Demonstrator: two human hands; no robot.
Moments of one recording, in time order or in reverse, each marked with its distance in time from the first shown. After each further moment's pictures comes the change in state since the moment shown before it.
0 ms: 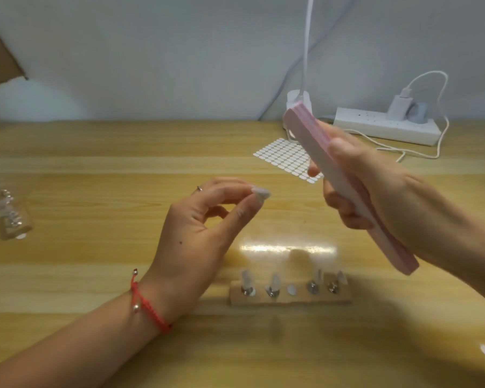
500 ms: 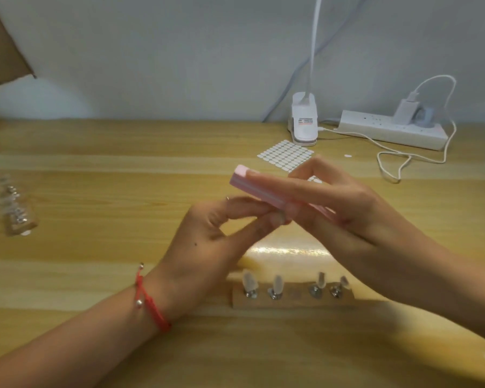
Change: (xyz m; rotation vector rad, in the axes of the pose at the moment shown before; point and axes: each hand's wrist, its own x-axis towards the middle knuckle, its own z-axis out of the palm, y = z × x) left_hand 0.005 0.003 -0.004 -0.053 -0.172 -0.052; right_hand -0.005 0.018 0.016 -0.428 -0.074 -0.345
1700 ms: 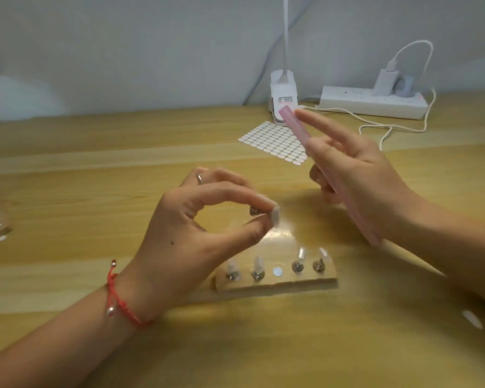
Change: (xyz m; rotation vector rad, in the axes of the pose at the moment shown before) left_hand -0.008 0.015 0.009 0.259 -0.055 0.131; right_hand 0.005 0.030 -0.008 0.538 0.351 0.455
